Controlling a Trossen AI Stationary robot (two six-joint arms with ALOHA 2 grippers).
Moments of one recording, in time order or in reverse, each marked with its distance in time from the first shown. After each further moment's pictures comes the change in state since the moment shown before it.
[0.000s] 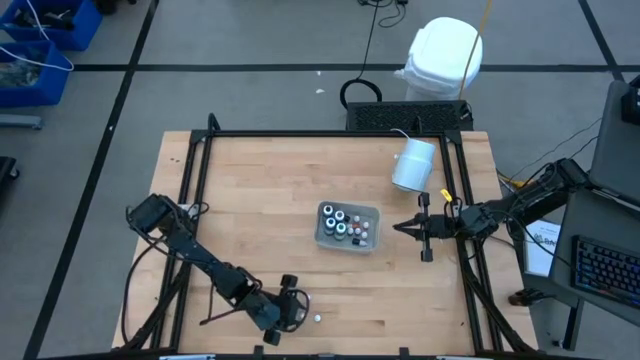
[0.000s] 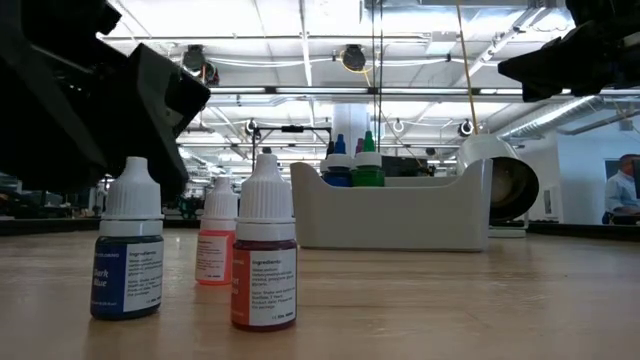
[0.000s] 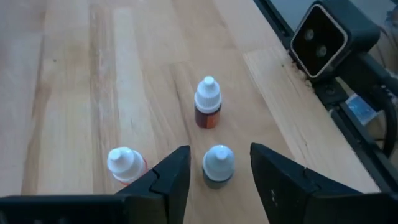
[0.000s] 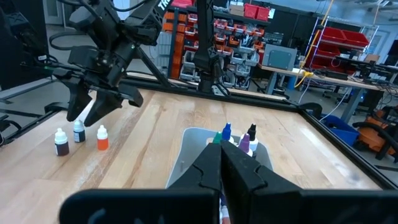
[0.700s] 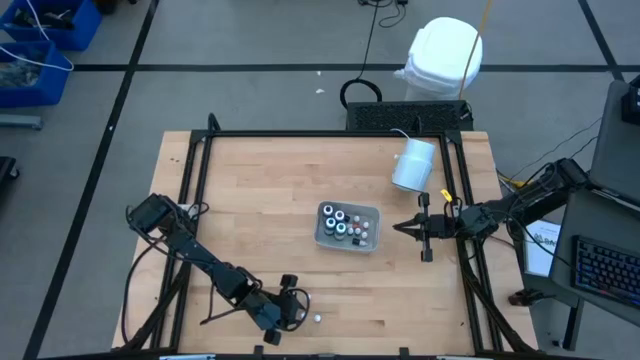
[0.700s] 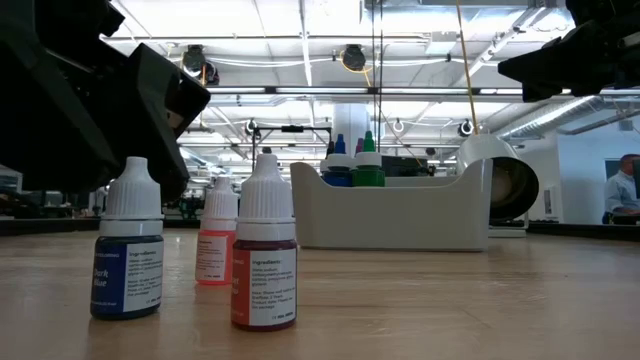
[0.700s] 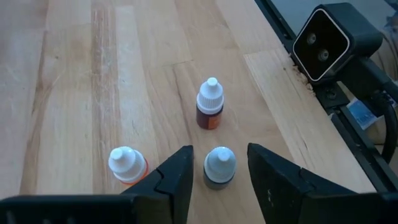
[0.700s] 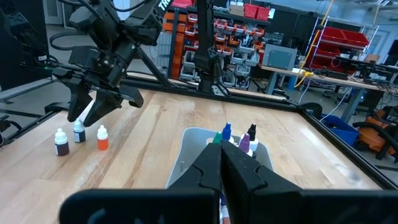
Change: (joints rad) left arm 0.001 0.000 0.000 0.002 0.002 -0.022; right arm 0.000 0.000 0.000 0.000 0.000 0.001
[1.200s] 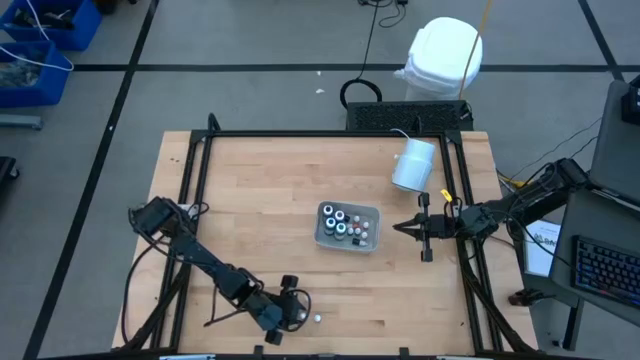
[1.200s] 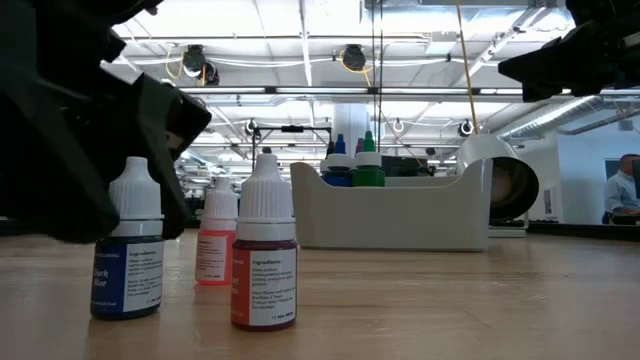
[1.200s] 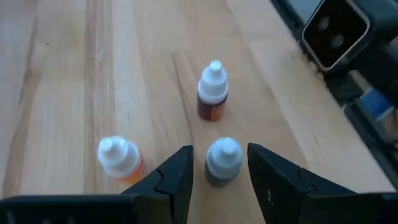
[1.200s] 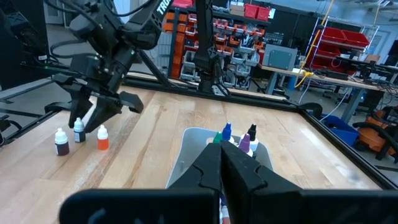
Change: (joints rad) left arm 0.001 0.036 -0.002 0.027 0.001 -0.010; right arm 0.000 0.000 0.000 0.000 0.000 -0.002
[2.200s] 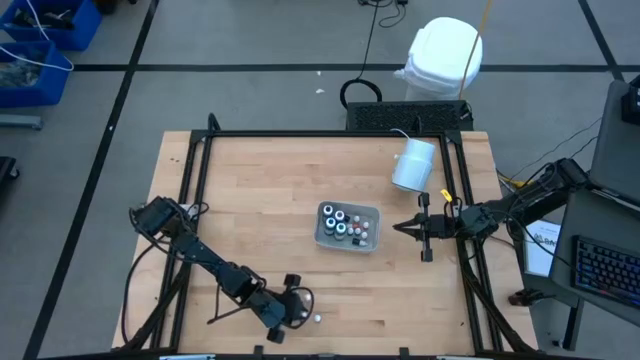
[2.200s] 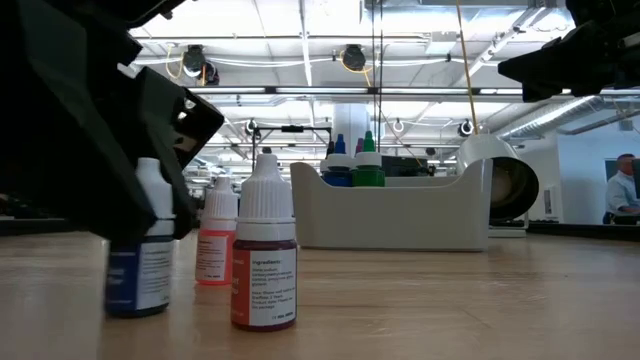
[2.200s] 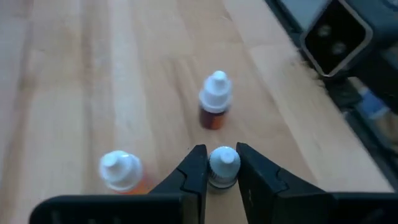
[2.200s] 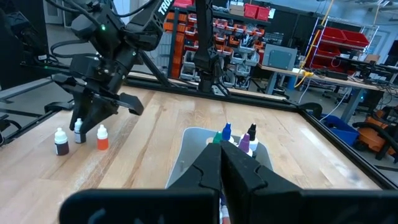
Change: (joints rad) left arm 0.022 0.009 0.002 0.020 0.040 0.021; right arm 0.000 0.000 0.000 -0.001 0.000 0.000
